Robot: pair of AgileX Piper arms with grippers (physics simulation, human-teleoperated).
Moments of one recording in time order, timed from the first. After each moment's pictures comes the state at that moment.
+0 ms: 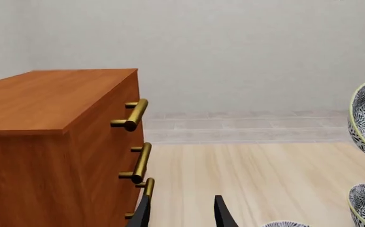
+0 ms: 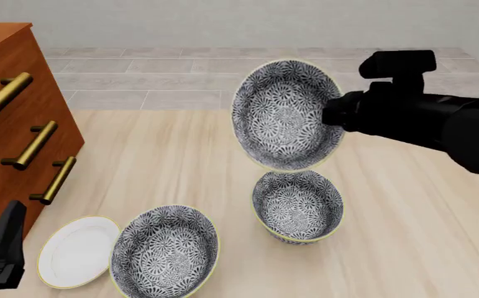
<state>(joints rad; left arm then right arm) 0.01 0.00 -0.01 -0.06 0.02 0.39 1.23 -0.90 0.21 0.15</state>
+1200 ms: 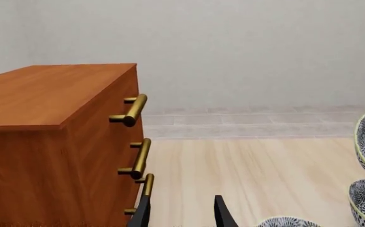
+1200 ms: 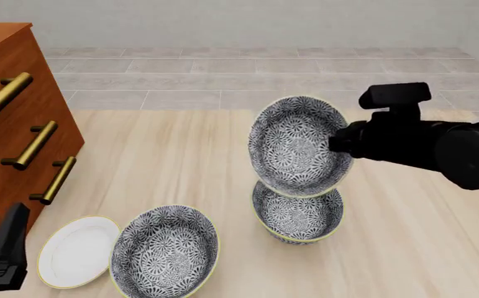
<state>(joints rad) 0.01 0.00 0.00 -0.05 0.02 0.33 1.26 -0.81 0.23 0.13</state>
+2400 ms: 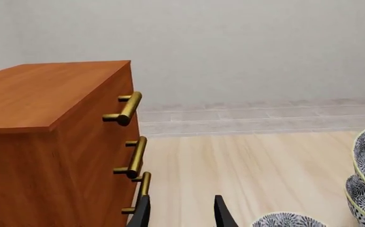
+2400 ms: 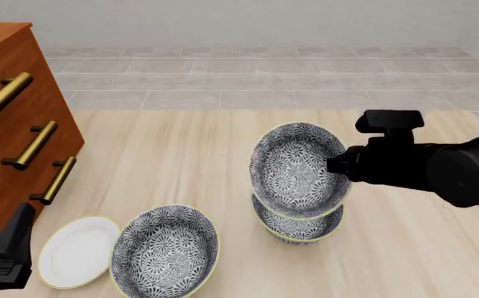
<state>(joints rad) -0.01 0.04 0.00 -0.07 0.04 0.34 1.28 -0.73 0.25 0.21</state>
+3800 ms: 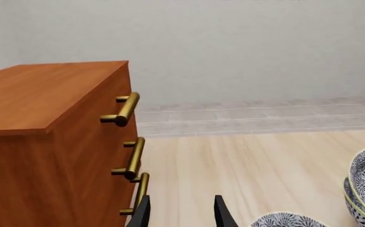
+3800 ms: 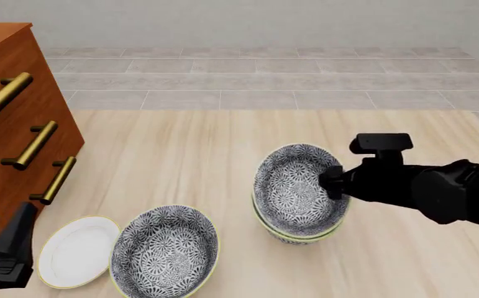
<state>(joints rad) -0.02 0.06 0.00 -0.09 0.04 0.31 1.38 -0.63 0.10 0.20</state>
